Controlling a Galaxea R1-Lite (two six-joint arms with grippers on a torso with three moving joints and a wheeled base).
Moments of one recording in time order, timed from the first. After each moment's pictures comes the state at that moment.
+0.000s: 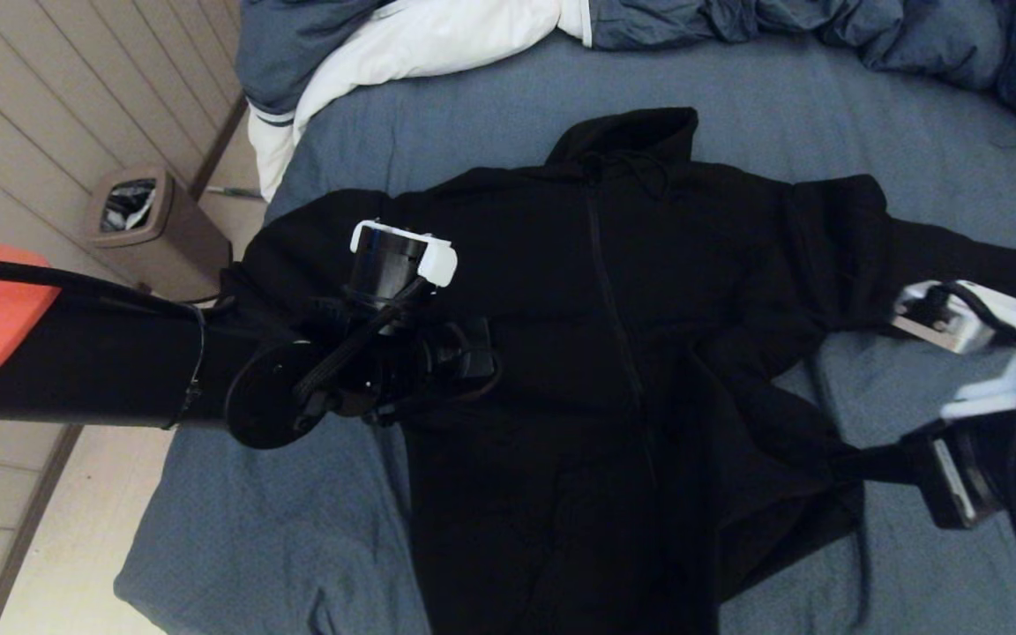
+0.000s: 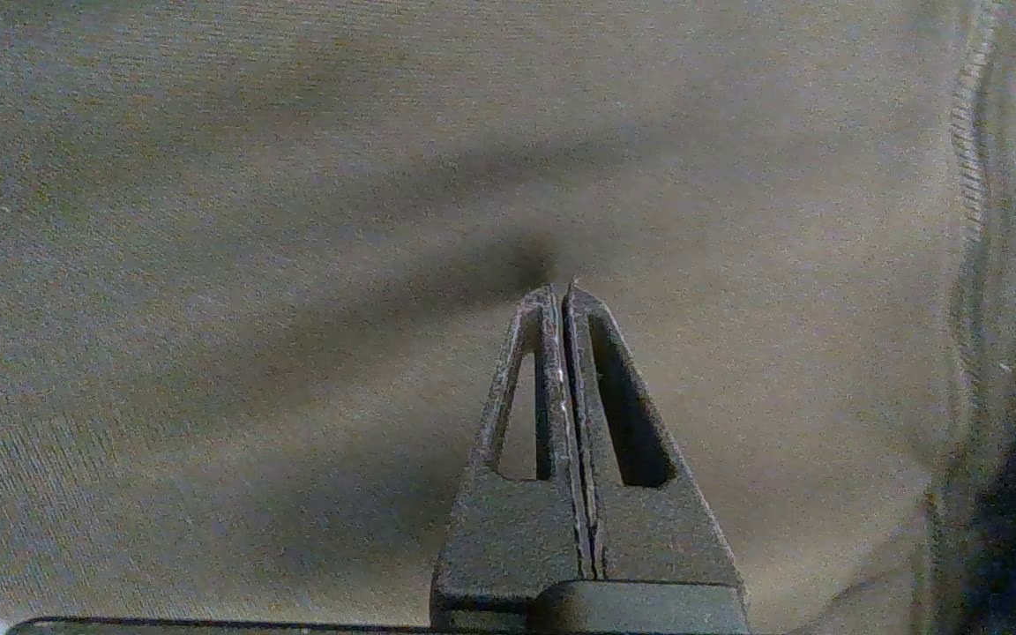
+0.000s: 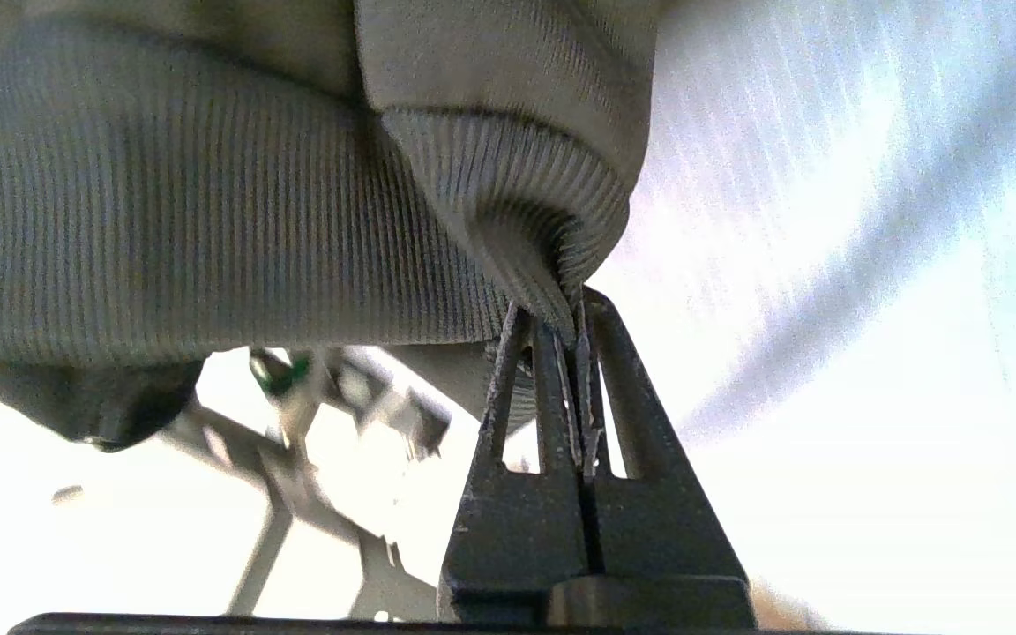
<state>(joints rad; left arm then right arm) -0.72 1.92 -1.25 -0.25 0.20 -0.46 0.26 1.26 -1.05 0.61 0.15 -0.04</state>
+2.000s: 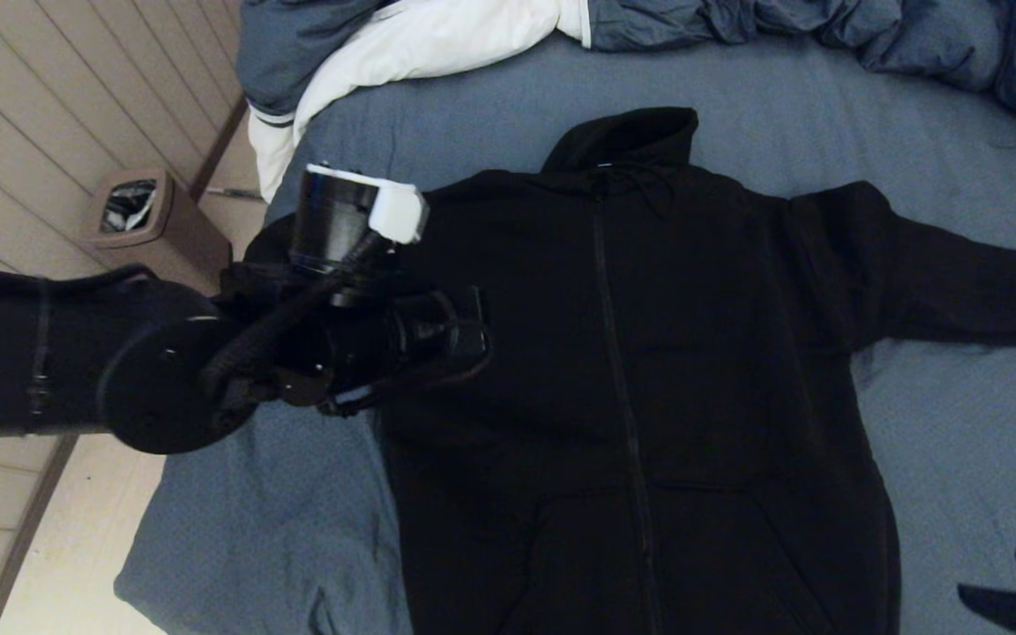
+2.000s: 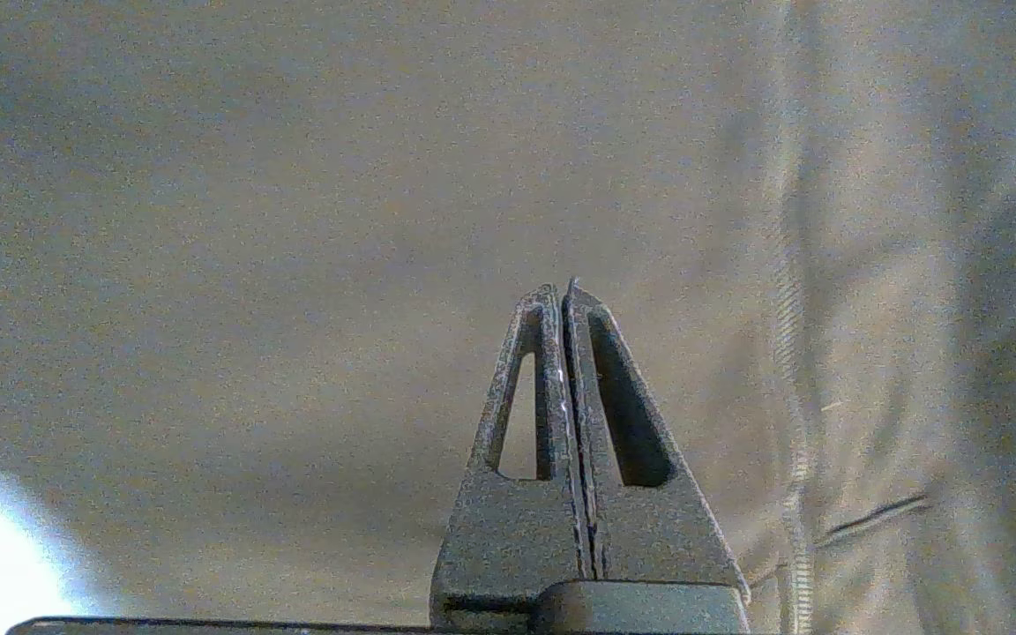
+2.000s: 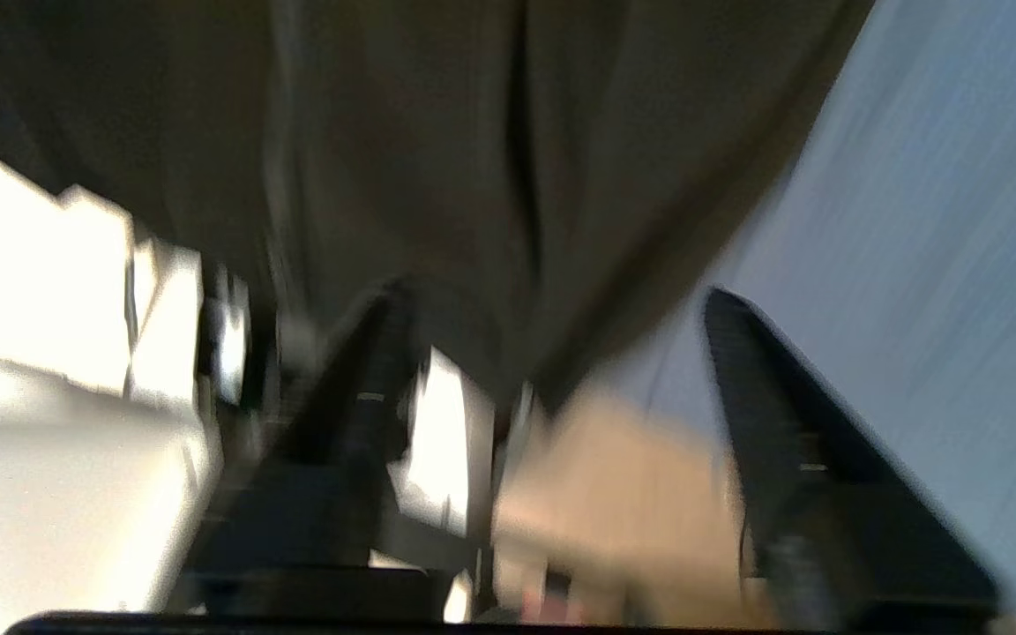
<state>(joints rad) -0.75 1.76 -1.23 -0.22 0.21 -0.39 0.22 0.83 -0.79 0.57 0.09 -0.03</state>
